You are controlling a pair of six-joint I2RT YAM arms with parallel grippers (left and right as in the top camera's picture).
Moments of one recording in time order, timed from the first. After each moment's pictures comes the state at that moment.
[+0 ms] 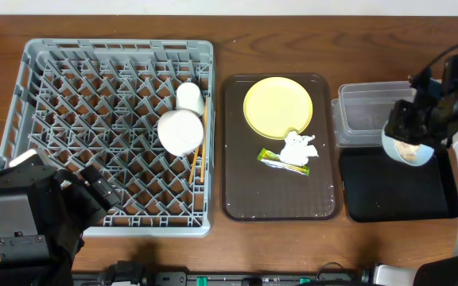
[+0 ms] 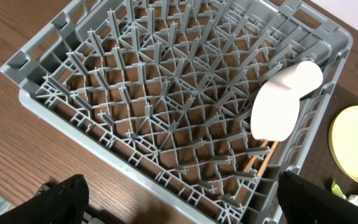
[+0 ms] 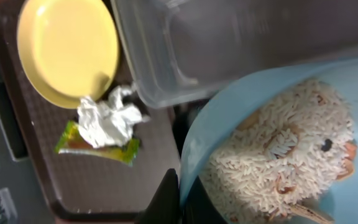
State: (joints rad) left arm 0.06 0.83 1.44 -1.49 -0.20 -0.49; right arm -0.22 1.50 1.43 -1.24 -0.27 0.10
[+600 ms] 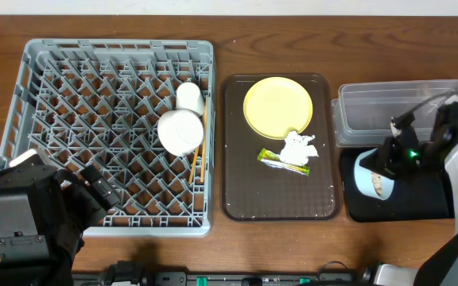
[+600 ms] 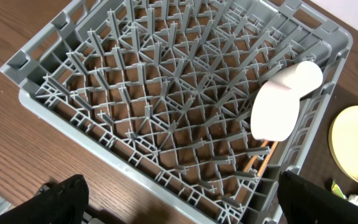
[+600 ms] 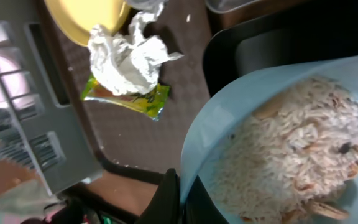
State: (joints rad) left arm 0.06 0.83 1.44 -1.49 -0.20 -0.49; right arm -0.38 1.50 1.05 -1.13 -0.65 -0.07
